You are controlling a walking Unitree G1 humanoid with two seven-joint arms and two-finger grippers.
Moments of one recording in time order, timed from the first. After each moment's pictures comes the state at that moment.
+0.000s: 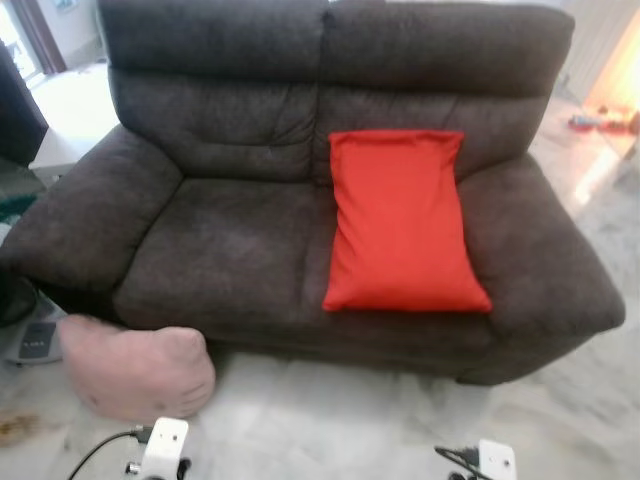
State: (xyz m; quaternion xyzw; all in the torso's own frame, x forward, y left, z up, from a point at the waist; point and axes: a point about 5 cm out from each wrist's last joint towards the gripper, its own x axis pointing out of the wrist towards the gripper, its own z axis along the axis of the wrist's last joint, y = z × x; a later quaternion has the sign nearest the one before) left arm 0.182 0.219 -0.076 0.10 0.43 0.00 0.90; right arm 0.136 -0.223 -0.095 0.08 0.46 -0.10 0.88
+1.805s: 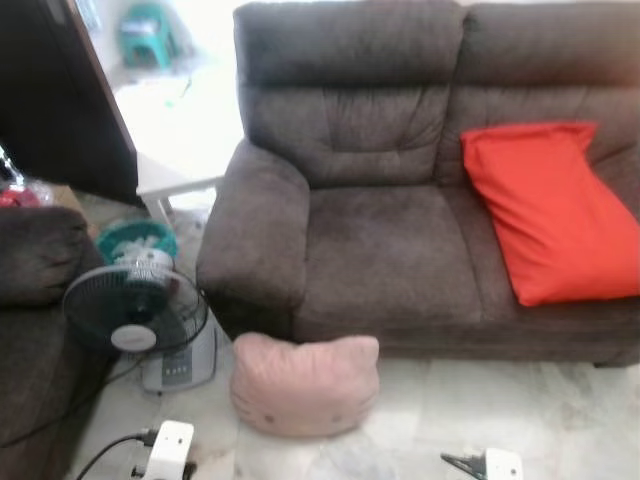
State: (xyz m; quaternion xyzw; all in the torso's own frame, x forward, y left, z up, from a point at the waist) left arm 0.189 0.229 -0.070 0.11 0.41 0.01 0.90; right arm 0.139 -0.218 -0.095 0.09 0.46 -0.09 0.88
